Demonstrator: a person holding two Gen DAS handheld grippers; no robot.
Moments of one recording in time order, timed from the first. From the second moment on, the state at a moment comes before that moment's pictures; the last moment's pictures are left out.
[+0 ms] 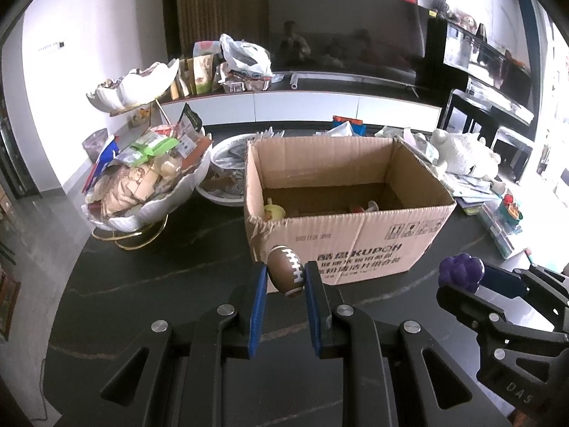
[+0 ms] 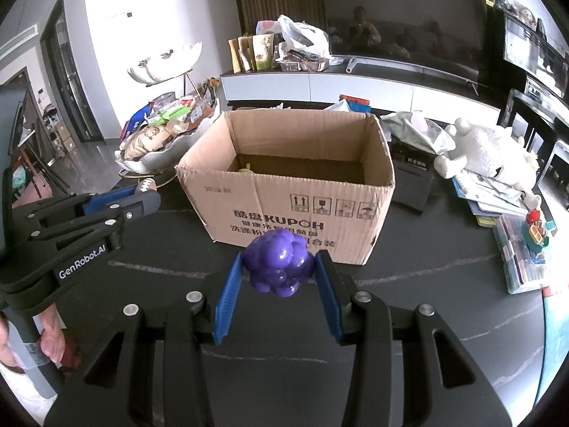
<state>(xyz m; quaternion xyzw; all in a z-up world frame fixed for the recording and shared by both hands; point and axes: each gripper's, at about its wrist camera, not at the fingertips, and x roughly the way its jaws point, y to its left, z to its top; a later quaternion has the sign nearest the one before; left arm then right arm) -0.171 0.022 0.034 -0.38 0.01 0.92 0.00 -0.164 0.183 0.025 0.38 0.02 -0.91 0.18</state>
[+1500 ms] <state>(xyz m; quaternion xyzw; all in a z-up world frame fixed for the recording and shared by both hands) -0.257 0.024 0.045 -0.38 0.01 0.92 0.01 -0.254 0.180 0.050 0.38 0.01 -0.91 0.18</state>
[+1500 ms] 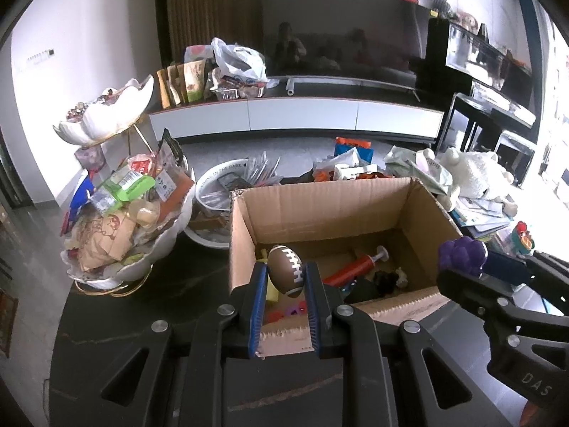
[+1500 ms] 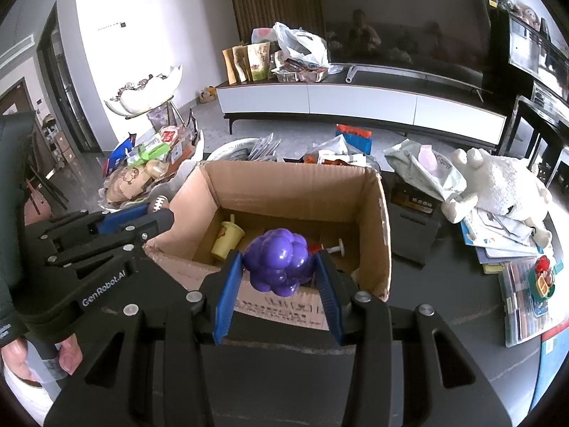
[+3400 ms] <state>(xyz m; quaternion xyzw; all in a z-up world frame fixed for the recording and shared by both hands) -0.289 0.009 0.026 -0.40 -0.01 0.92 0.01 -0.288 0.184 0.024 0.41 0.00 -0.90 0.17</state>
